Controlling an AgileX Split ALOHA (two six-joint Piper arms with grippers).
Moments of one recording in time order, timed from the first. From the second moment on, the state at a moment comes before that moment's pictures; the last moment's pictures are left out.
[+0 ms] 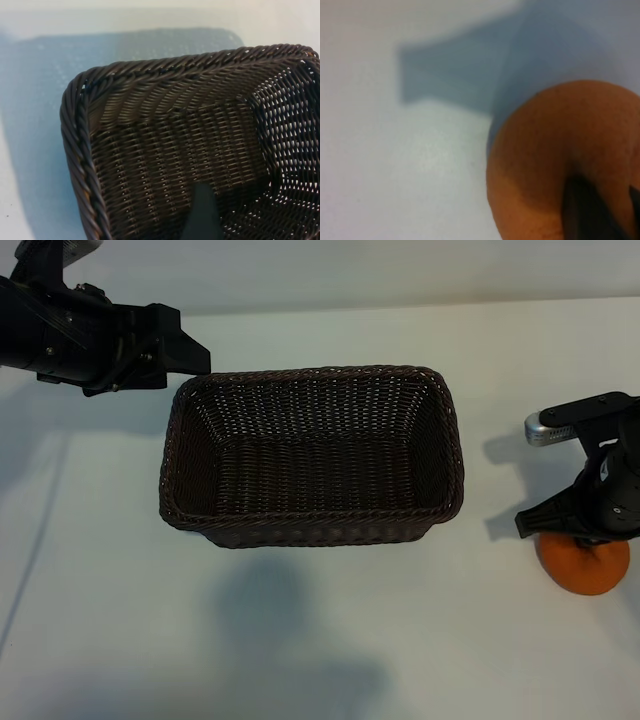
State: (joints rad) left arm -0.09 1.56 -1.12 -0.76 0.72 0.39; right arm 0.20 1.63 -0.77 -0.15 0.62 0.30
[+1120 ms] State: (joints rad) left arm -0.09 1.56 -1.12 -0.76 0.72 0.39; right arm 0.20 1.28 -1.11 0.29 0.82 -0.05
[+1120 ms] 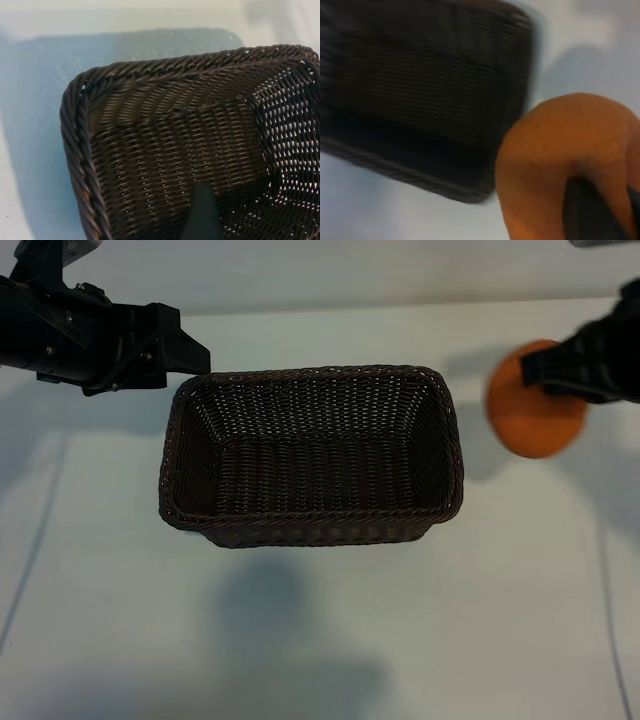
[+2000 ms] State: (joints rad) left arm -0.09 1.56 -1.12 -0.76 0.72 0.39; right arm 0.46 1.75 -1.36 0.42 0.74 -0.28
